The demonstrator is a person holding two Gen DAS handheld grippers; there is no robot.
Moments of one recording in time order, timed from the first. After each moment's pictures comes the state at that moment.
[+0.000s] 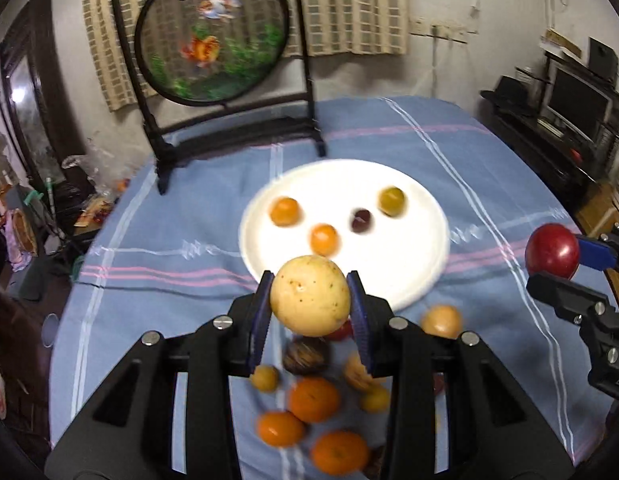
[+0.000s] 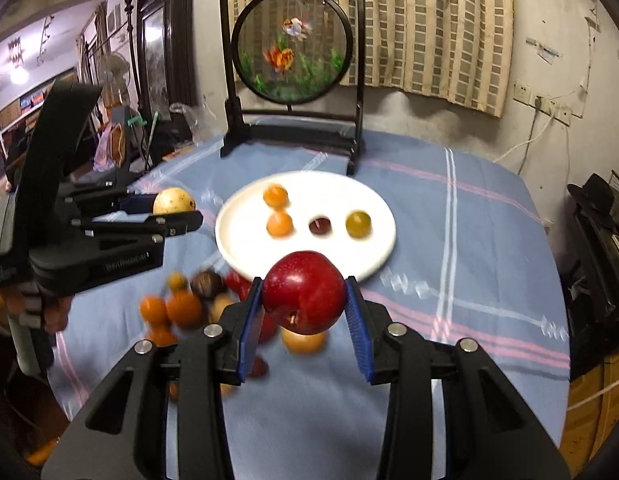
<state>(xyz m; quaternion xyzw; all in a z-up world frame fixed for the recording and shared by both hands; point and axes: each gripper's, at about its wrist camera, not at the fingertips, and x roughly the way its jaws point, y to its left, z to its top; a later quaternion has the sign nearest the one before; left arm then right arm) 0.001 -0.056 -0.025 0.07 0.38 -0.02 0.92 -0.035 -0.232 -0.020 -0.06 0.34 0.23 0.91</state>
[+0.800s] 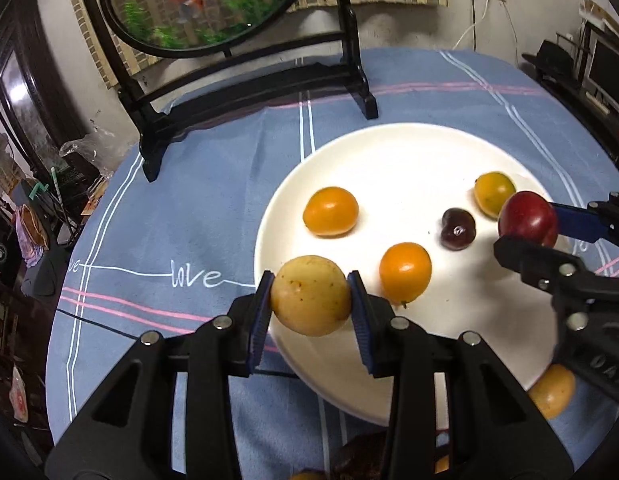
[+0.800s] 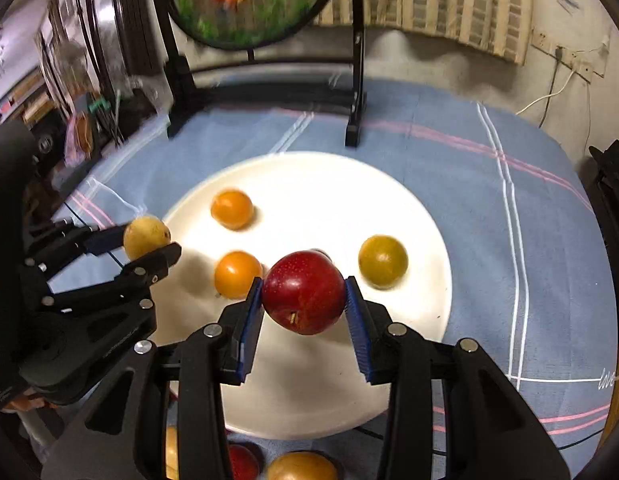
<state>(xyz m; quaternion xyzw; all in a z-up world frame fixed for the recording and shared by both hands) 0.121 -0.033 -0.108 0.10 0.45 0.02 0.89 0.127 -0.169 -0.092 -0.05 0.45 0.19 0.87</state>
